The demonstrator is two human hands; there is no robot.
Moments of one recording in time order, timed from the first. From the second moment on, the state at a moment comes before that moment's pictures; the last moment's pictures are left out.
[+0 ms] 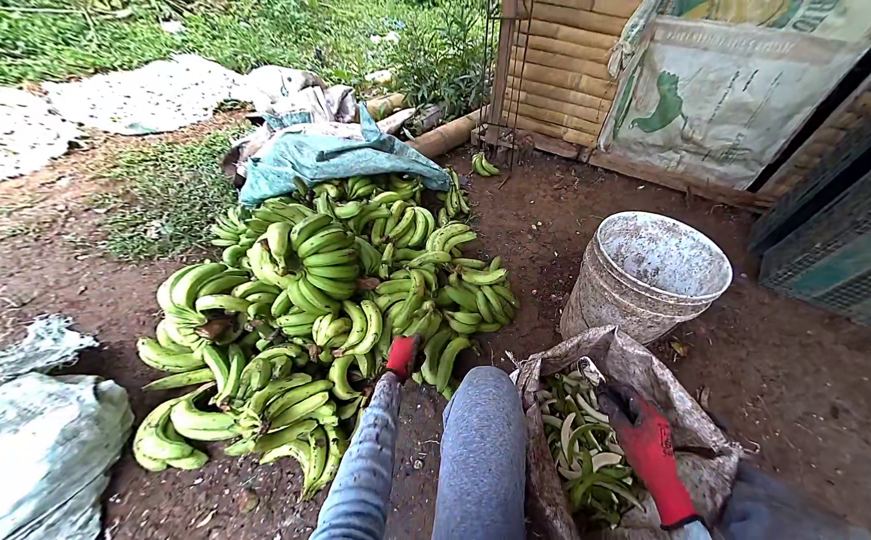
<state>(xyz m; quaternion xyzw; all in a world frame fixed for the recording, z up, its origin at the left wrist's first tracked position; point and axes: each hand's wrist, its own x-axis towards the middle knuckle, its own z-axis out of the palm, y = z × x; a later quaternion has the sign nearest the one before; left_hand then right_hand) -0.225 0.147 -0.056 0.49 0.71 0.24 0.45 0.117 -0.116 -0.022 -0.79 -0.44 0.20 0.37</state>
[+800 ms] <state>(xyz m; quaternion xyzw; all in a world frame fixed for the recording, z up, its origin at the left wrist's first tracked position) -0.032 -0.049 0.044 0.45 0.35 0.49 0.66 0.132 -0.148 0.050 -0.60 -0.18 0.28 0.73</state>
